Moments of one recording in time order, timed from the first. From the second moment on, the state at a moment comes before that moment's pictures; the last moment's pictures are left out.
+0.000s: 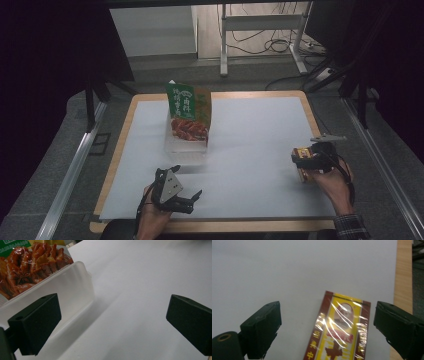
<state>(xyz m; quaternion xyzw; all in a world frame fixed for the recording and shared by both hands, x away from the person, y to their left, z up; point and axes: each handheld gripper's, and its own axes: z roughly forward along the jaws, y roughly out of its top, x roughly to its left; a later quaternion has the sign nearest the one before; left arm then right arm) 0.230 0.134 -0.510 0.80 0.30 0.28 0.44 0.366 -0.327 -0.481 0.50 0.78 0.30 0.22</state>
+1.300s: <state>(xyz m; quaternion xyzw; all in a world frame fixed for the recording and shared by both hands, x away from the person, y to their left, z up) 0.230 0.131 -0.511 0.81 0.29 0.29 0.43 0.366 -0.326 -0.490 0.49 0.80 0.27 0.21</state>
